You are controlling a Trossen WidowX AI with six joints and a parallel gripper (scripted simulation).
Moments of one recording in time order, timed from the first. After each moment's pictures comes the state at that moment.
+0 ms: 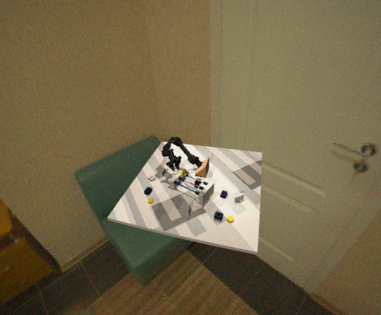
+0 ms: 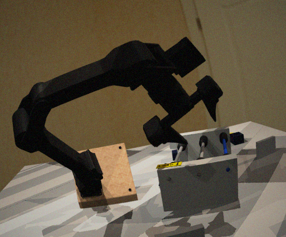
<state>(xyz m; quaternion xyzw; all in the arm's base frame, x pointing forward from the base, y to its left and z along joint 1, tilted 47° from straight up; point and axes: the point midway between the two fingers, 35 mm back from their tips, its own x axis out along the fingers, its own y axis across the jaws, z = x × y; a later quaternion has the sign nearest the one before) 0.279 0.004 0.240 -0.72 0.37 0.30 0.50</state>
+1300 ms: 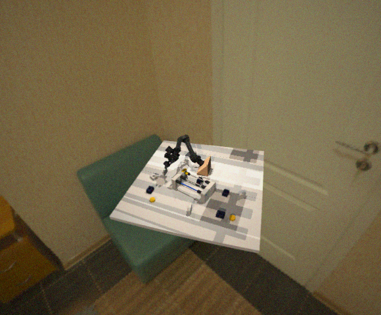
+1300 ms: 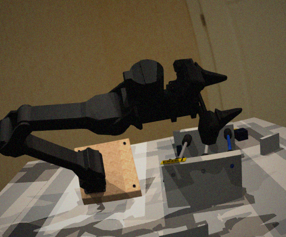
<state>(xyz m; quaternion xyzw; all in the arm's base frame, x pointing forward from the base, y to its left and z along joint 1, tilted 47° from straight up) 0.318 0.000 0.321 -0.02 -0.01 0.00 1.00</state>
